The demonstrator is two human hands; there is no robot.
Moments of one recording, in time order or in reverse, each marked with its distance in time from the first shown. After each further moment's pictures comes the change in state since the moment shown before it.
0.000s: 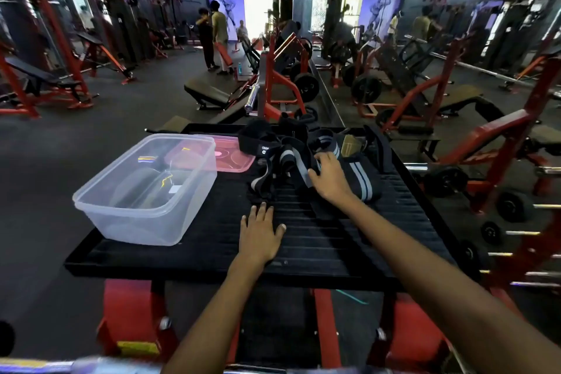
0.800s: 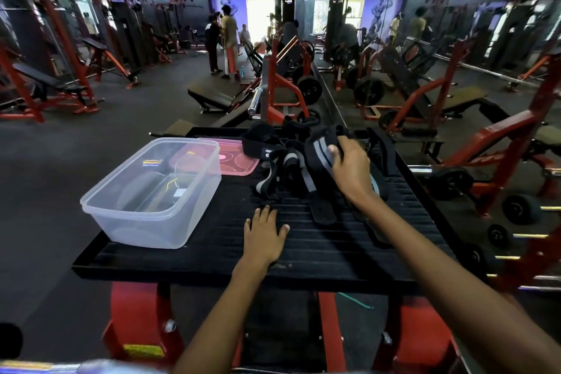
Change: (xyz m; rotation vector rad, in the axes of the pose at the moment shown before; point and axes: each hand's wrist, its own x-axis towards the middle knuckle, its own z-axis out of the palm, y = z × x) left_hand 0.001 0.000 -0.001 -0.071 0.029 -0.022; right_hand -0.021 -0.018 -0.051 0.212 0.346 -0.060
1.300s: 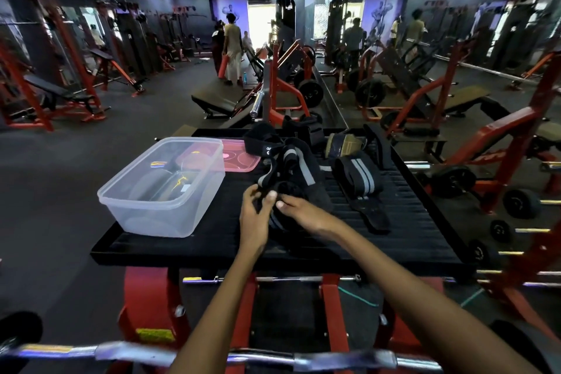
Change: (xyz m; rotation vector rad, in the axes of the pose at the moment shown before) left_hand -0.034 0.015 -0.030 -0.957 0.335 -0.105; right_hand -0.090 -0.040 0.021 0.487 -0.919 0.190
